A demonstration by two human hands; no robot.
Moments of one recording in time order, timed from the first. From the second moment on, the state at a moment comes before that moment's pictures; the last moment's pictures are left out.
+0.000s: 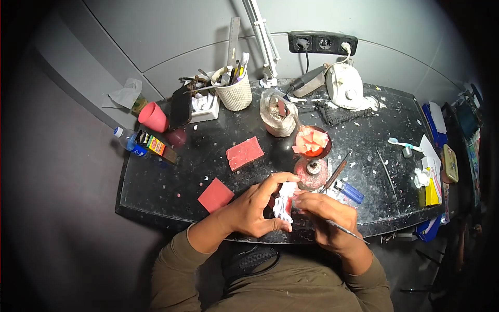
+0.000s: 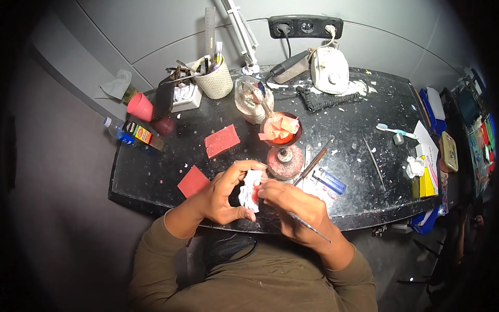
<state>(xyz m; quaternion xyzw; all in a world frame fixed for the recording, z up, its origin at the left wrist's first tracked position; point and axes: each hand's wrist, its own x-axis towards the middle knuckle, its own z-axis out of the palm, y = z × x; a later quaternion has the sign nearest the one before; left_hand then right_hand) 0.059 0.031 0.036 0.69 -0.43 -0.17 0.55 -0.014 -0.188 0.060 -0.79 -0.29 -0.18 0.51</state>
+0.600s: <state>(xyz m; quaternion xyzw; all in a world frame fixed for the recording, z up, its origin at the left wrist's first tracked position) 0.062 0.029 0.026 0.61 -0.44 -0.19 0.64 -0.010 -0.197 0.053 -0.75 -0.32 -0.15 0.57</state>
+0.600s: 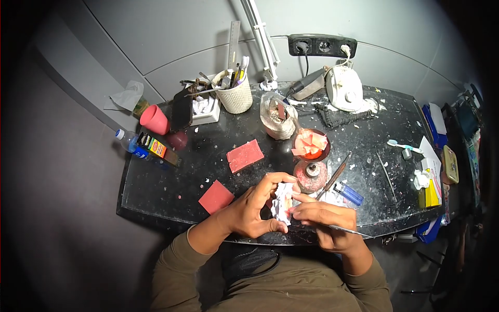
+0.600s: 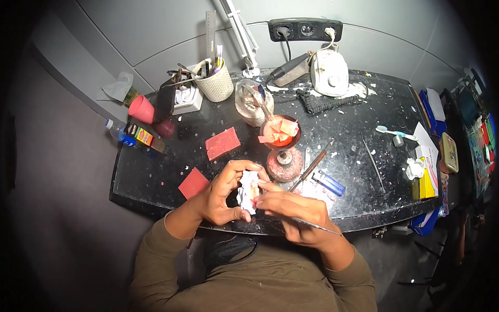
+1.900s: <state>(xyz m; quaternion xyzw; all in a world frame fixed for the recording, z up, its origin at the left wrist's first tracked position) 0.062 0.028 0.026 0.61 -0.44 -0.19 0.63 -0.009 -0.195 0.053 -0.73 -0.24 -0.14 0.63</state>
